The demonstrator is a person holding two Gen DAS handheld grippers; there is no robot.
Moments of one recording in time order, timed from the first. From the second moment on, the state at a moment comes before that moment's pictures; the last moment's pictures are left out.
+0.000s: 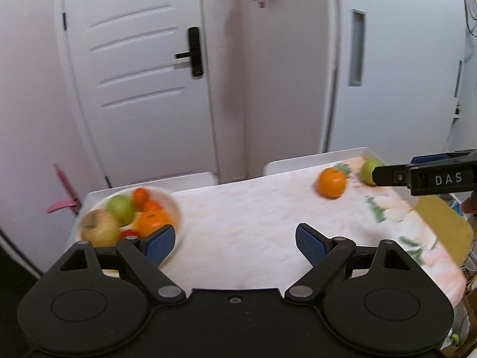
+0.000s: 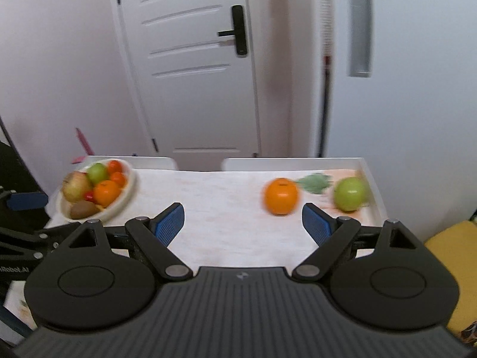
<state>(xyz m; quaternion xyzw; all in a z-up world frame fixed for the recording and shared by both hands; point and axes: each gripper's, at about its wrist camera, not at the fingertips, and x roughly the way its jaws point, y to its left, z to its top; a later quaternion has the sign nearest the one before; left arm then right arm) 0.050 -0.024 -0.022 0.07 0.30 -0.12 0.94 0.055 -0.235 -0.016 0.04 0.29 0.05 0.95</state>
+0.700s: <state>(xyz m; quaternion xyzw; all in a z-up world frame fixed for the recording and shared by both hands) 0.156 -0.146 -0.079 0.11 0.31 -0.18 0.93 0.127 -0.338 -0.075 0.03 0.31 0.01 0.95</state>
